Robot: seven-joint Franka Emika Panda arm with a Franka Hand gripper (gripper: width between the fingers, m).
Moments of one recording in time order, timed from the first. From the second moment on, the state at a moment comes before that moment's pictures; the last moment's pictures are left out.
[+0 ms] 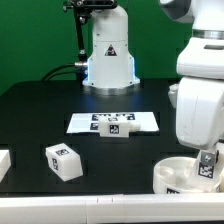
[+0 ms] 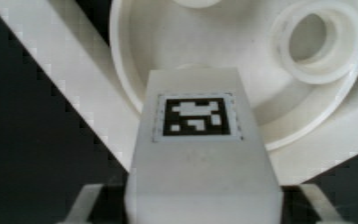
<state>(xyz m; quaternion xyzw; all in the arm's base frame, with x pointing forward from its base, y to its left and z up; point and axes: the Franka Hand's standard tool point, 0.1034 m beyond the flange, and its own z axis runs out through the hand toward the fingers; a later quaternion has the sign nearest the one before) 0.649 0.113 0.076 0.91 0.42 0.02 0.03</state>
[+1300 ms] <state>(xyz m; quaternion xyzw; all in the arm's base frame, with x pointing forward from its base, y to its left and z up) 0.655 0.067 0.076 0.96 -0.28 0.03 -0.02</state>
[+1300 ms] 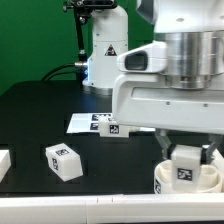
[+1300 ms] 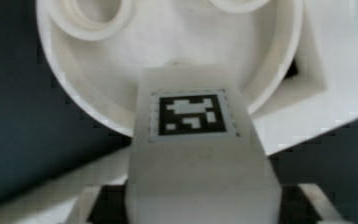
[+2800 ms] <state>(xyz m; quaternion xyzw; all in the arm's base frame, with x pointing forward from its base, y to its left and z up) 0.612 0.032 0.093 0.77 -0.63 0.02 -0.01</state>
